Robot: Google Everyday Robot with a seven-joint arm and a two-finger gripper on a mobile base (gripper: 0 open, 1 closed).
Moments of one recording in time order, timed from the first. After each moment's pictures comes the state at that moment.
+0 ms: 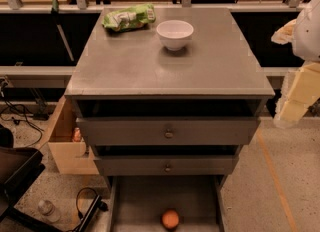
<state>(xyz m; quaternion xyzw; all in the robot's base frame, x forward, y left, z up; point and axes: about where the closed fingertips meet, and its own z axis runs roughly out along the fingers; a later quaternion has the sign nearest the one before) 0.438 -0.216 0.979 -0.60 0.78 -0.04 0.16</state>
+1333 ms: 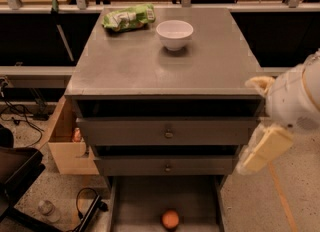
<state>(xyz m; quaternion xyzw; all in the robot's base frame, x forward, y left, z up) 0.409 -0.169 0.898 -0.59 0.76 0.06 0.26</state>
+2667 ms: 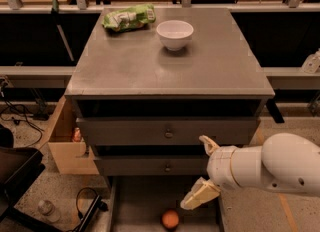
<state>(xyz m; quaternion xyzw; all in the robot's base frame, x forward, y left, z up) 0.419 -0.091 0.696 -0.55 0.75 0.14 0.35</state>
